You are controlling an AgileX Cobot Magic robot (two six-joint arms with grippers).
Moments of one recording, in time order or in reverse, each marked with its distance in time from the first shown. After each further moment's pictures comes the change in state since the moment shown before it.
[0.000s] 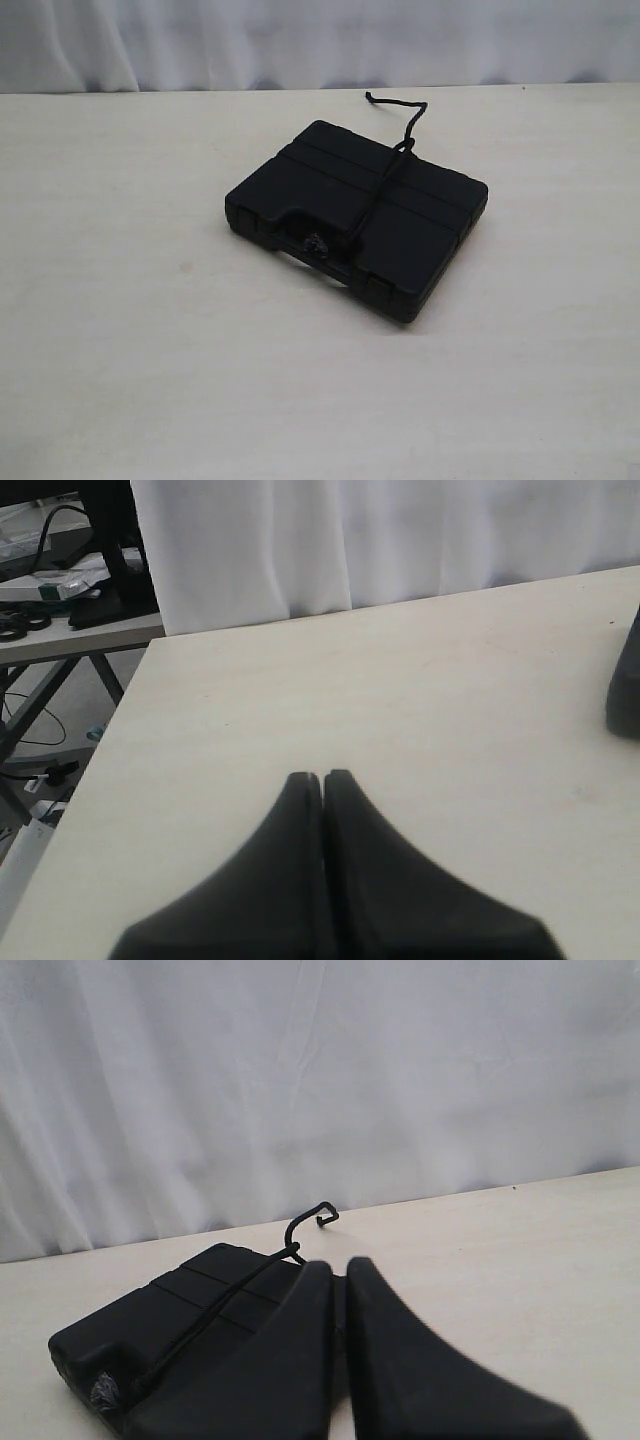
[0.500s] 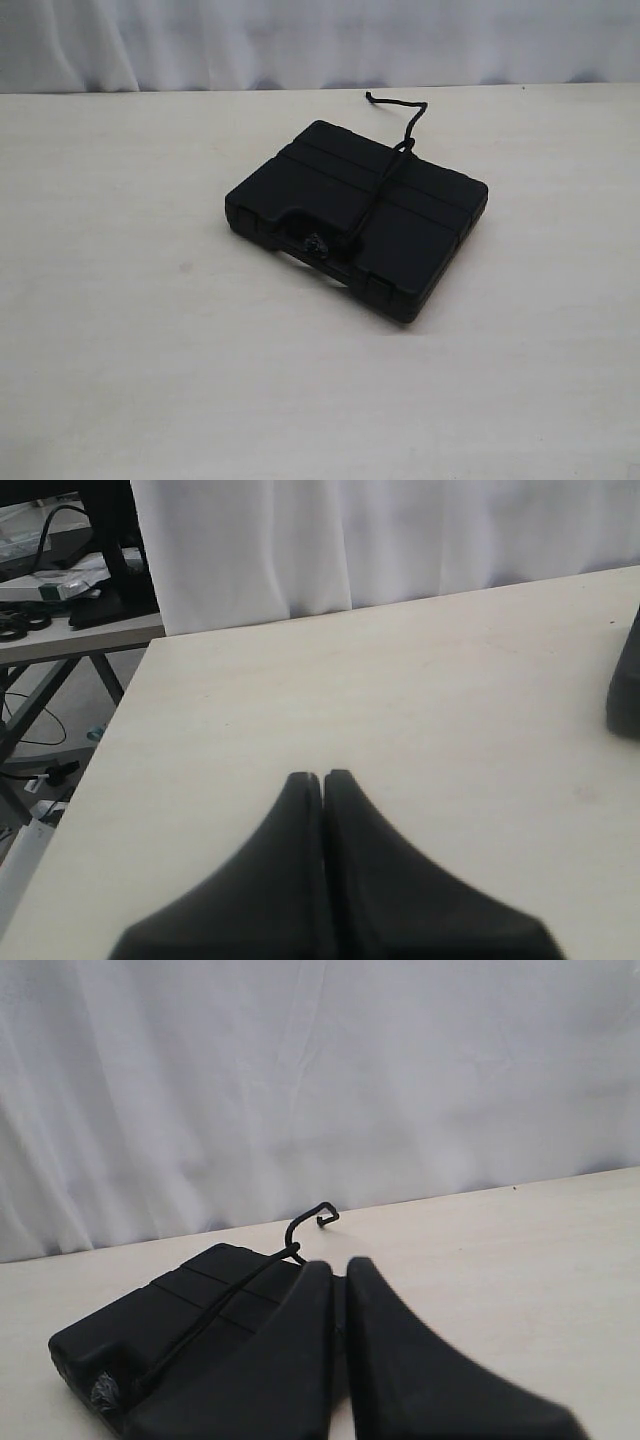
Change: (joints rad) left arm 0.000 0.000 0.000 0.000 0.000 0.000; right arm 0.000 0.000 0.000 0.000 0.000 0.000
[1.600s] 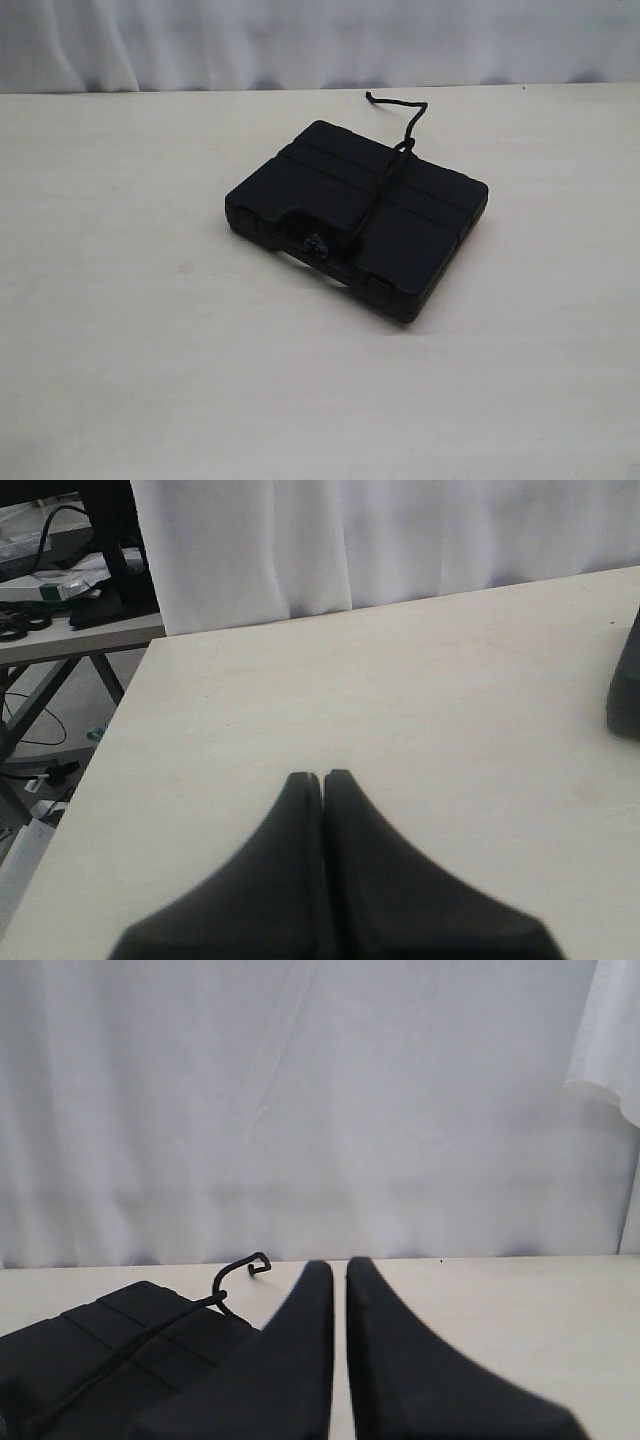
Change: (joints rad) left arm 0.000 0.000 0.000 0.000 0.000 0.000; right arm 0.125 0.000 0.000 -1.157 -0.235 0.975
